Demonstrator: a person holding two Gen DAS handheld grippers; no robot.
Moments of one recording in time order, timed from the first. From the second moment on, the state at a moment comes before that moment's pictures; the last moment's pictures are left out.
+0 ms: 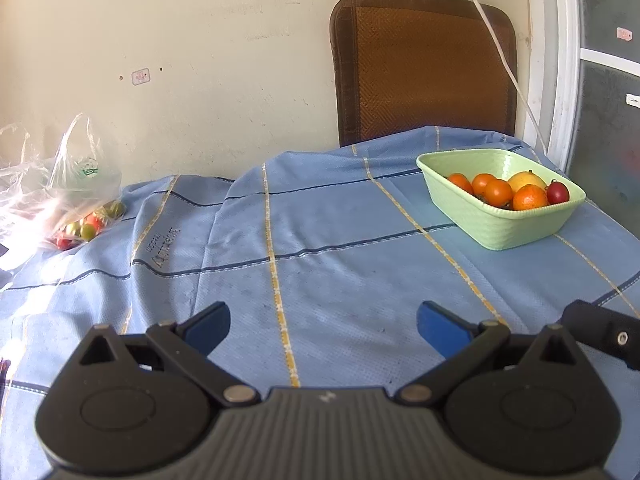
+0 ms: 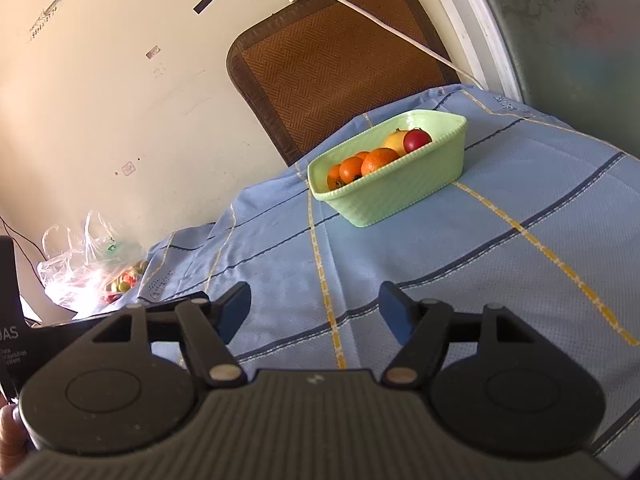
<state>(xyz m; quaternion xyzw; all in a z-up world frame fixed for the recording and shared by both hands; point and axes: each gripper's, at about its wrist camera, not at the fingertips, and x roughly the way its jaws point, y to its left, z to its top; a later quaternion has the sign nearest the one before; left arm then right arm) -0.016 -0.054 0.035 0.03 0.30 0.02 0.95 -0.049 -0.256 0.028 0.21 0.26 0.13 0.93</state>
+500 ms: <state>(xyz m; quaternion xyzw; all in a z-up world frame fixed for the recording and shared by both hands) -0.014 -0.047 0.031 0.03 0.32 0.02 0.95 -0.048 -0.257 0.021 0.22 0.28 0.13 0.93</state>
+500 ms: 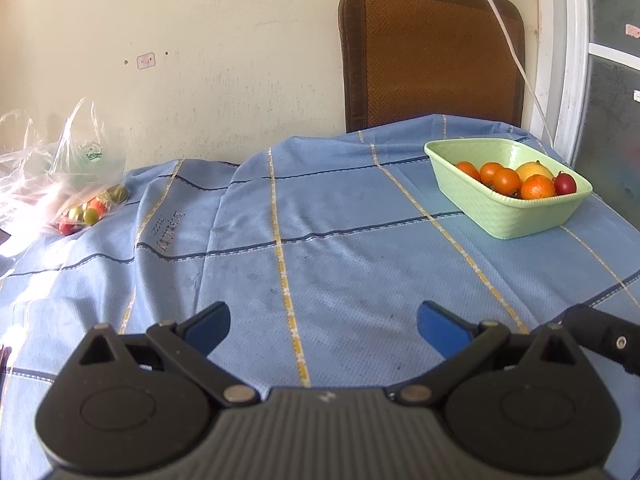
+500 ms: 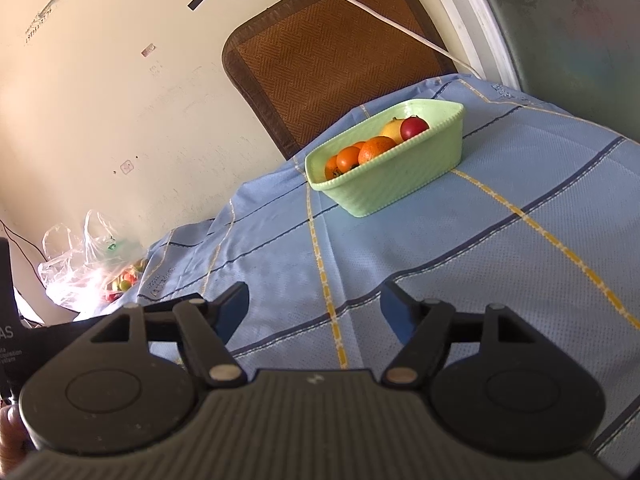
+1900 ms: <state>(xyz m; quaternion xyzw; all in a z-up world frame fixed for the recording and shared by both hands) -0.007 -0.039 0.021 0.01 0.35 0.01 0.94 -0.040 -0.263 0.009 0.25 0.30 0.12 0.91</state>
